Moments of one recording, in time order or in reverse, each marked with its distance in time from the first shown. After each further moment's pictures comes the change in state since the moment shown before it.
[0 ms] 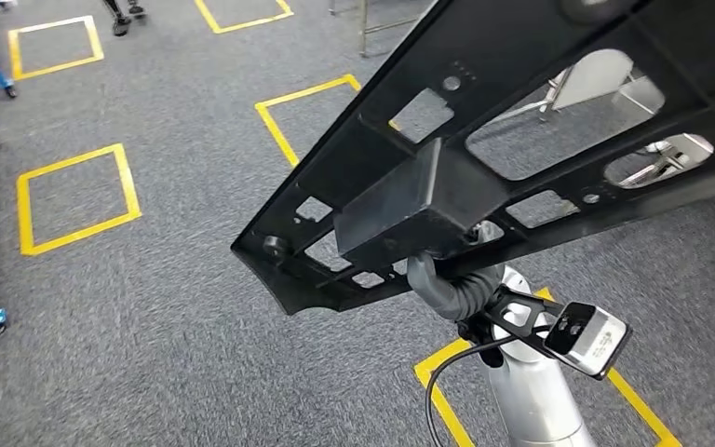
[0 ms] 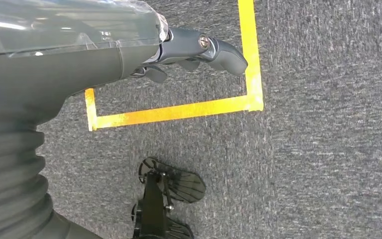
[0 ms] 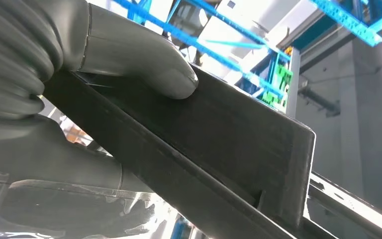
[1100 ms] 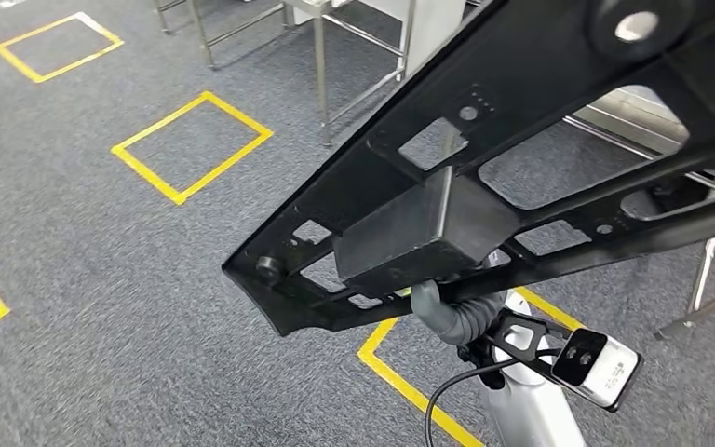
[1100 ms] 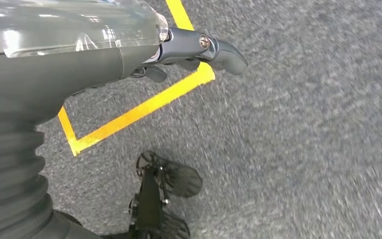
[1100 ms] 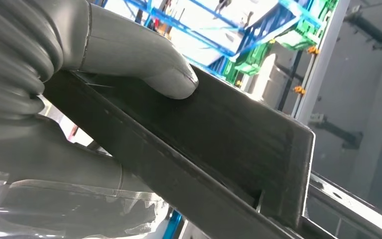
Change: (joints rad) left arm 0.000 0.005 0.043 0.000 0.014 -0.001 -0.003; right arm 0.072 0.007 0.017 -0.067 -0.009 0.005 -0.004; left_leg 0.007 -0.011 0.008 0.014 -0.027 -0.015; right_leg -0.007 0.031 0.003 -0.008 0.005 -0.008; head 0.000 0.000
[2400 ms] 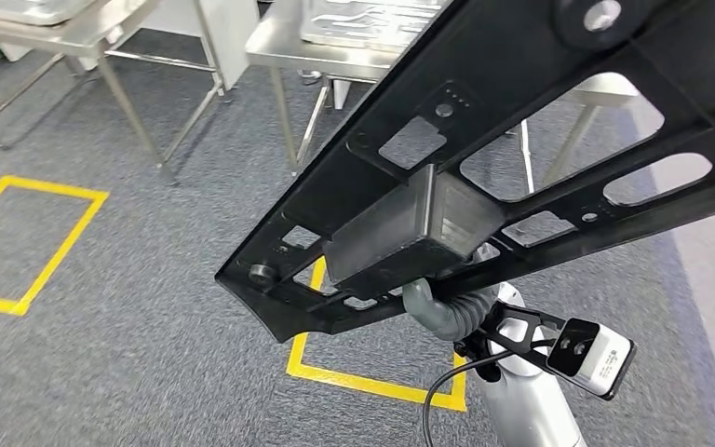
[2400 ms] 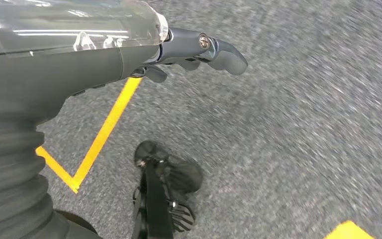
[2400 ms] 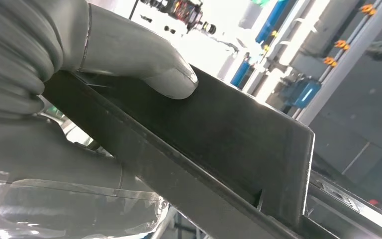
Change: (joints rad) left arm 0.004 -0.008 0.021 0.000 -0.003 -0.035 0.012; right arm -0.031 0.003 0.013 0.029 -0.016 0.040 0.007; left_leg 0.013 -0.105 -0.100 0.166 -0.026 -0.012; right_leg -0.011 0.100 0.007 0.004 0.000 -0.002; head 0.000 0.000
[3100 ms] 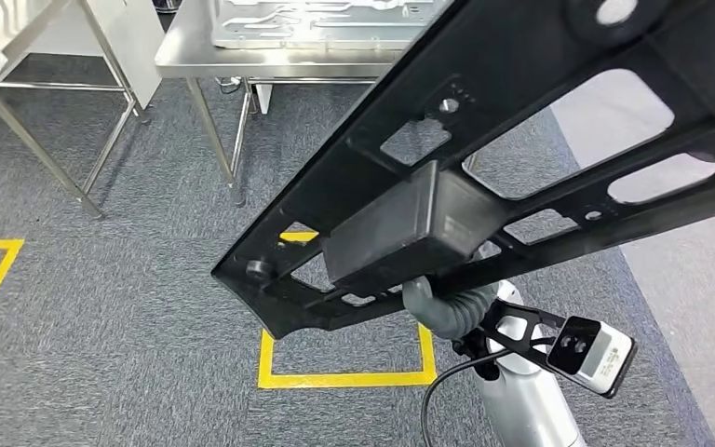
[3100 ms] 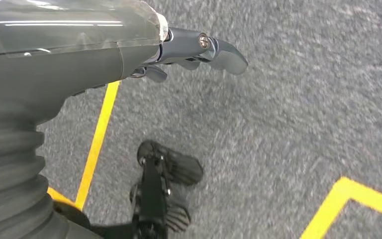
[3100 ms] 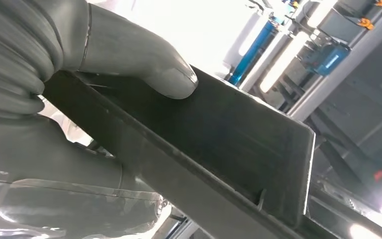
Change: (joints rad) left arm -0.010 0.000 0.009 0.000 -0.015 -0.030 -0.004; right arm -0.009 0.002 0.008 0.002 -0.015 -0.008 0.000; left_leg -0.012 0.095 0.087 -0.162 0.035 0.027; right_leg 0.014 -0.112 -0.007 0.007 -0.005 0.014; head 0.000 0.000
